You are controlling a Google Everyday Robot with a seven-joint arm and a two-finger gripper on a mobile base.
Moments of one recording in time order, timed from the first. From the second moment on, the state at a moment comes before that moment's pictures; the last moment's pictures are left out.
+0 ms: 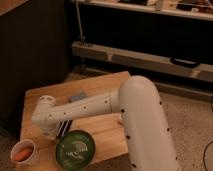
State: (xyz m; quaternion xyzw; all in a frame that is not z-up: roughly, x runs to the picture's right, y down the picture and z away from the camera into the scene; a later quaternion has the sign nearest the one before) arm -0.284 0.245 0.785 -0.34 -0.04 0.10 0.93
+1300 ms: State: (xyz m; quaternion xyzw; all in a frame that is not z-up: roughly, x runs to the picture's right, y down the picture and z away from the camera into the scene) arm -0.168 0.175 0.847 -0.27 0.06 0.22 0.93
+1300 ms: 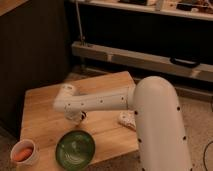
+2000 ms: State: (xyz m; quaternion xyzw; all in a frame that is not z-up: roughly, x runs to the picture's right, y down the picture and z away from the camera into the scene) arm -0.317 0.162 0.854 -0.29 -0.04 0.15 0.94
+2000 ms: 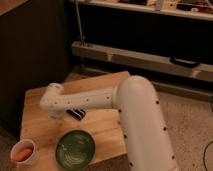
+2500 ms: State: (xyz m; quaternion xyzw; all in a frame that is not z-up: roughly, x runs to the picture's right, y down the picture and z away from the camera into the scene) arm -0.363 0.140 0.880 -0.29 -0.06 0.13 0.95
